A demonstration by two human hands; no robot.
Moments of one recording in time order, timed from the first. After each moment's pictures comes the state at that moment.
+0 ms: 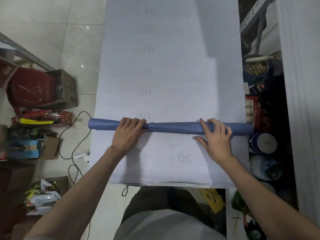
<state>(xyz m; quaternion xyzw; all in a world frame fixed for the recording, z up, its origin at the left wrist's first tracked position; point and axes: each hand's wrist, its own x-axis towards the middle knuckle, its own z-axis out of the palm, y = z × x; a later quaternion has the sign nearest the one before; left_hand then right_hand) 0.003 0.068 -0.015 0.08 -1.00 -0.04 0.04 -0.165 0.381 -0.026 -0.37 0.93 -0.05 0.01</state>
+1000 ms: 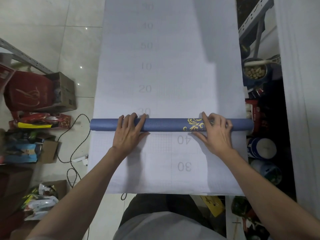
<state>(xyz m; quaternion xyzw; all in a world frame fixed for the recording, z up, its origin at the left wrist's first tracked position) -0.019 0.062 -0.020 0.09 -0.99 0.04 0.05 -0.207 0.359 -0.027 -0.34 0.94 -0.03 0.01</state>
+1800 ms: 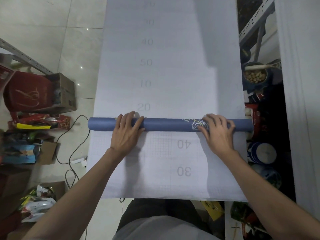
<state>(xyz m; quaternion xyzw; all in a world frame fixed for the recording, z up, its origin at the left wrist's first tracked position) -0.026 0.051 -0.027 0.11 -0.99 0.00 0.09 -0.223 0.352 -0.022 -0.33 0.94 -0.09 0.00</state>
